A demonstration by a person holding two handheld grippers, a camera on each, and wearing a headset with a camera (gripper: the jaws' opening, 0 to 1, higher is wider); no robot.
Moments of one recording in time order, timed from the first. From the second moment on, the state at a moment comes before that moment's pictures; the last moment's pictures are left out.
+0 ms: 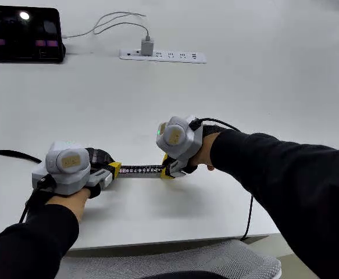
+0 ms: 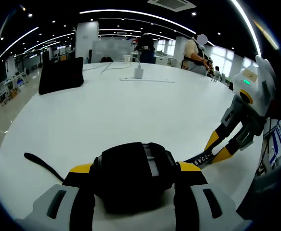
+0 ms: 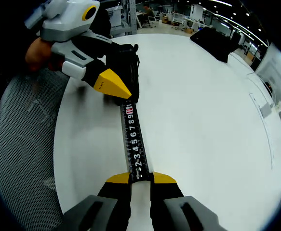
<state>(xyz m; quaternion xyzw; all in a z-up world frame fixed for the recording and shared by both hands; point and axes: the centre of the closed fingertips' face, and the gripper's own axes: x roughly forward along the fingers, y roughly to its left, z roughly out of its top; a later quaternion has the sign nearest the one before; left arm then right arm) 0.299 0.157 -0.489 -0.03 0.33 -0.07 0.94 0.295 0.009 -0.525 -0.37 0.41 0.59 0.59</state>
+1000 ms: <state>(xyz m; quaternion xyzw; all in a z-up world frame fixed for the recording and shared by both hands) 0.300 0.157 -0.490 -0.03 0.33 -0.07 0.94 0.293 0.021 -0.525 -0.38 0.40 0.59 0.59</state>
